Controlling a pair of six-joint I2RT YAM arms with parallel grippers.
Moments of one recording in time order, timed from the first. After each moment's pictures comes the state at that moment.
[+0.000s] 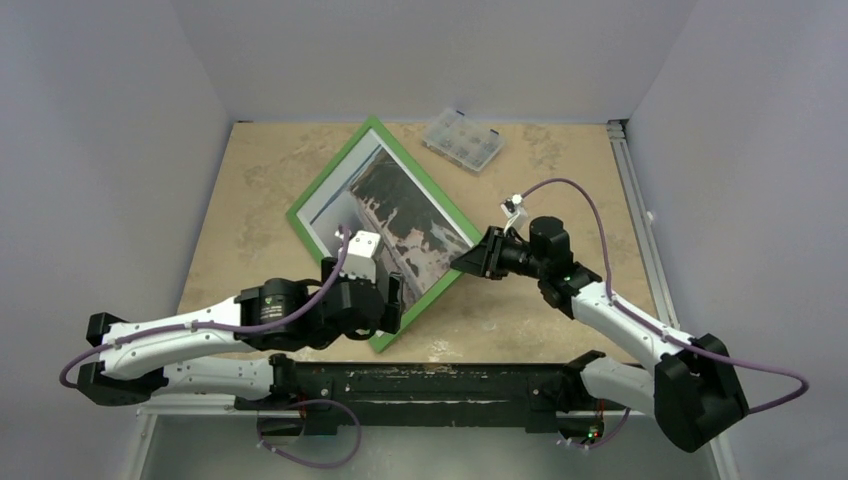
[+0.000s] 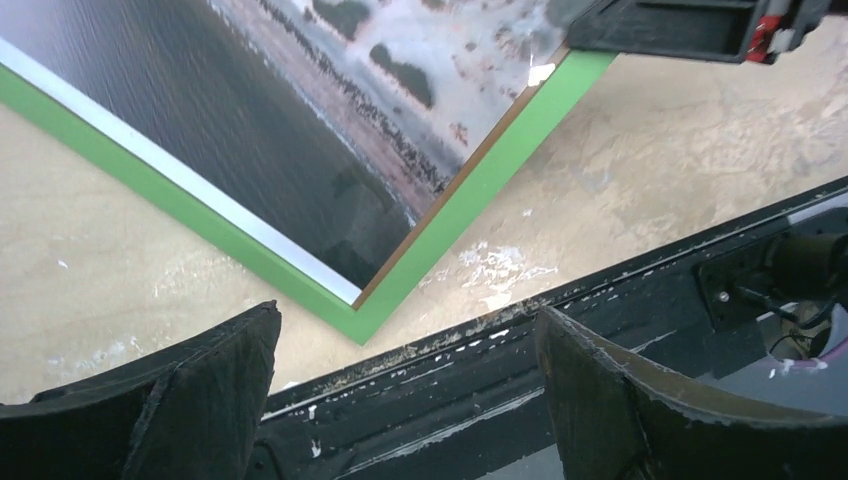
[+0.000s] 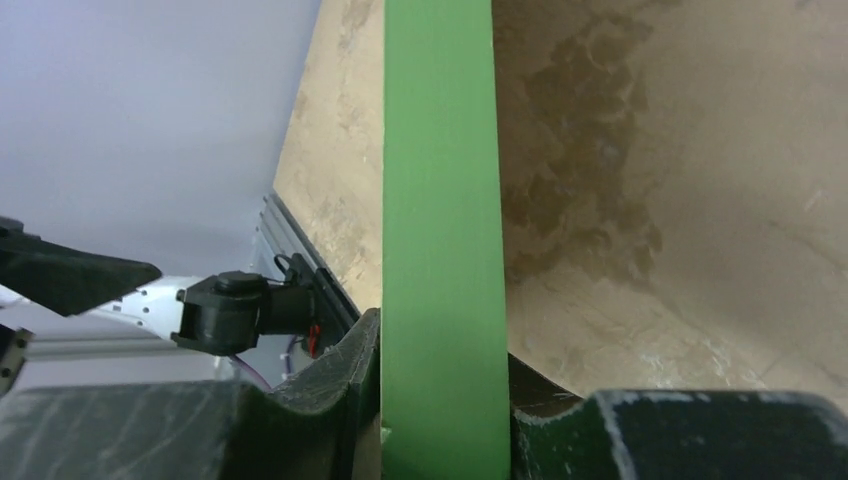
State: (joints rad) left arm -1.38 0.96 1.13 -1.03 -0.67 -0.91; right arm 0.49 1.10 0.55 0.15 -0.55 0.74
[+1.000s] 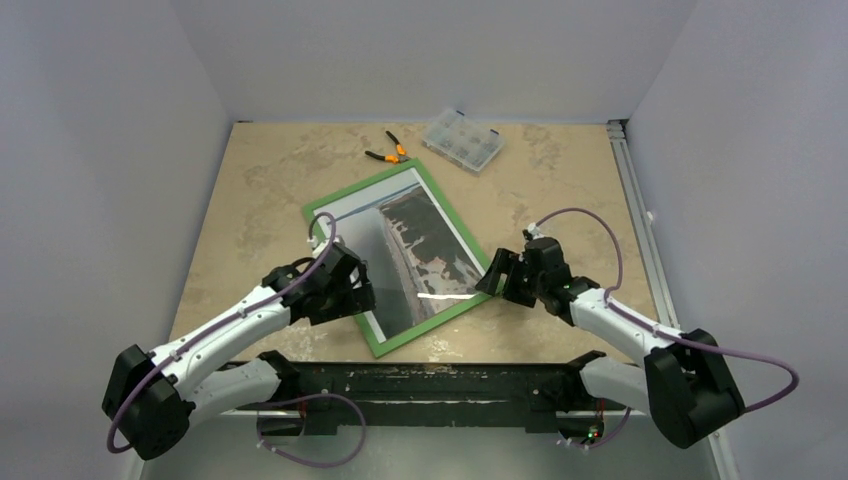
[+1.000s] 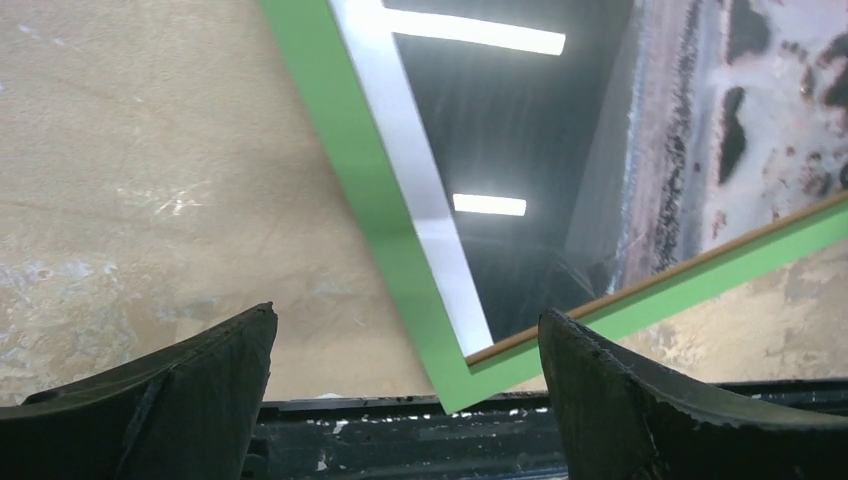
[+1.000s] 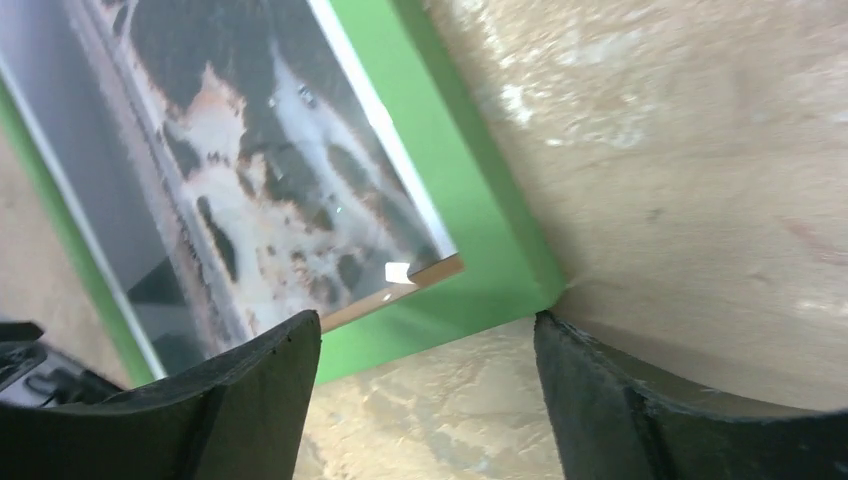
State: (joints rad) left arm -0.72 1.03 0.70 -0.79 -0.16 -0.92; right arm 0.42 1.14 0.42 -0.10 -0.21 0.73
